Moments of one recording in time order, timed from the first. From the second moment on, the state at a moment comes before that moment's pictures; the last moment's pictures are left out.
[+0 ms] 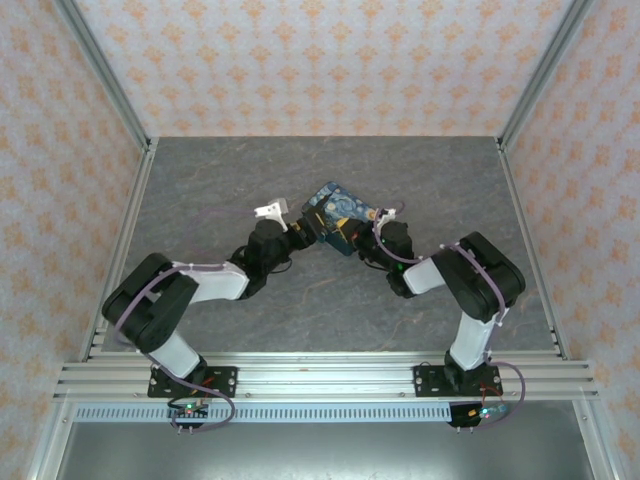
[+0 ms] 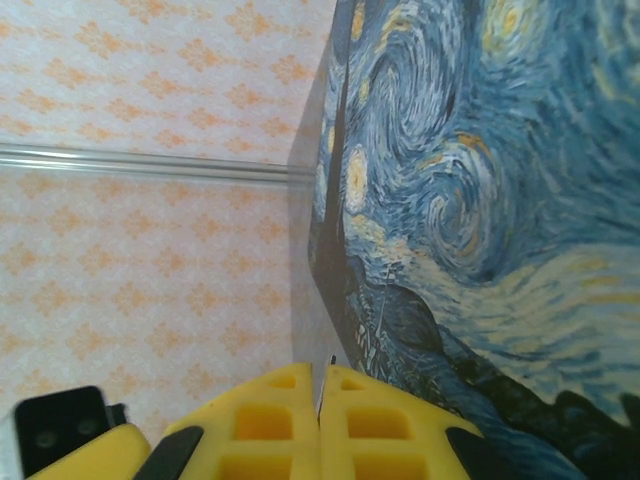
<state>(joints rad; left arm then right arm) -0.55 1.59 0.63 0.64 -0.05 -0.88 0.51 1.79 0.57 1.00 -0.27 1.35</state>
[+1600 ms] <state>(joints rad) -0.41 1.70 0.98 -0.09 0.26 -0.67 0.39 1.76 0.88 0.12 -0.14 1.10</state>
